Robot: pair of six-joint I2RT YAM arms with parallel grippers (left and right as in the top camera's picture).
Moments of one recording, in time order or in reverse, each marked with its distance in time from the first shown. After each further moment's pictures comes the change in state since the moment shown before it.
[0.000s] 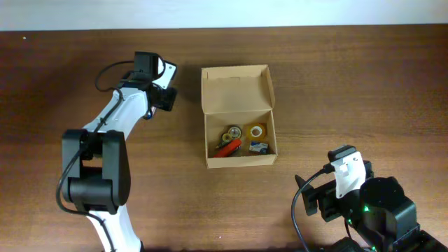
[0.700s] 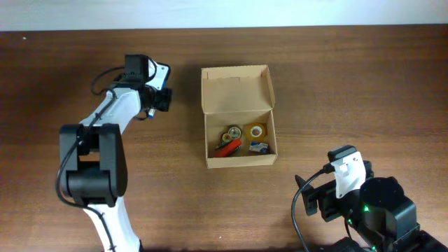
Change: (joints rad) left arm 0.055 0.056 0.000 0.031 0.136 -0.029; right arm 0.000 0.000 0.000 0.000 0.000 0.000
